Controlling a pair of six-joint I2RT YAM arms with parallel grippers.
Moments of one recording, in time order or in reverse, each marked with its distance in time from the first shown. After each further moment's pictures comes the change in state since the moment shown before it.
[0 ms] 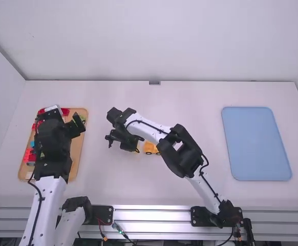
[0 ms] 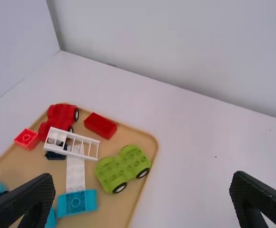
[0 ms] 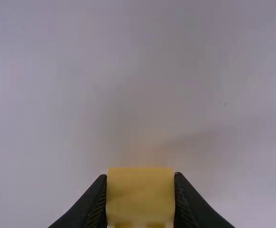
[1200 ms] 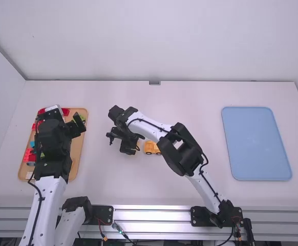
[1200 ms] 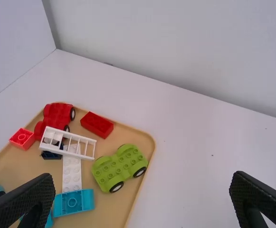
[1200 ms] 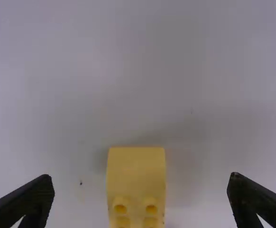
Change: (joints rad) left arm 0.000 0.000 0.000 0.000 0.024 -0.003; right arm -0.018 0.011 0.008 0.025 0.006 -0.008
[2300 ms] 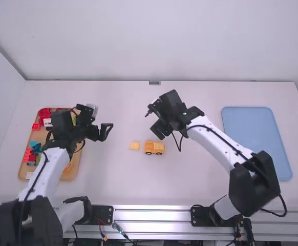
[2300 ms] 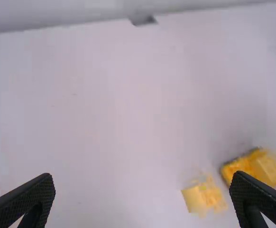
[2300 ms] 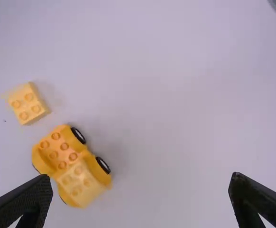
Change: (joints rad) left arm -0.003 0.415 0.100 -0.050 0.778 0.459; right arm -0.313 -0.781 -0.707 0.442 0.035 0.242
